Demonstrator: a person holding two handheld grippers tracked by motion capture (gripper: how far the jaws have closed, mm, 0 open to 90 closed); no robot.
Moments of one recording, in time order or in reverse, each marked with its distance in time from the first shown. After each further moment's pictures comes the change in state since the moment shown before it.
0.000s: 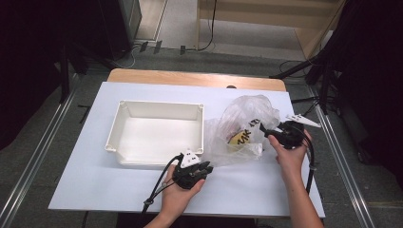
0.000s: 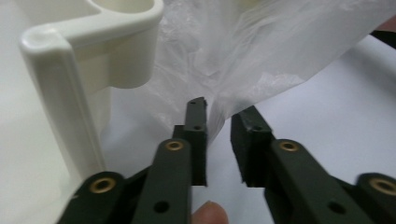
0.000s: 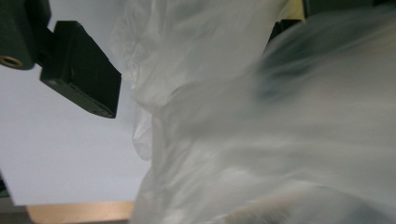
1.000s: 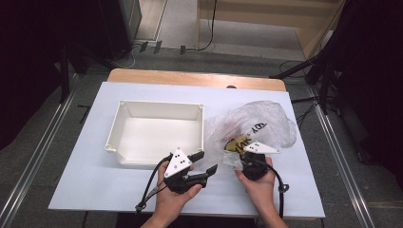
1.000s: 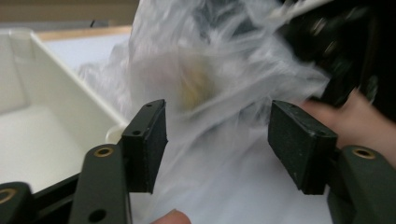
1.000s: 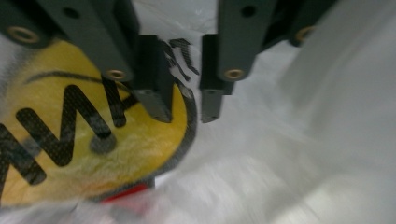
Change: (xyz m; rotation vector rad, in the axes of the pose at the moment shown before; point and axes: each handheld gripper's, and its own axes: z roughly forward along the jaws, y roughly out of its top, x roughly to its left) left arm -0.024 0.031 -0.054 -0.265 -0.043 0.072; right arm 0.113 -0.072 -0.011 0.135 0.277 -0.189
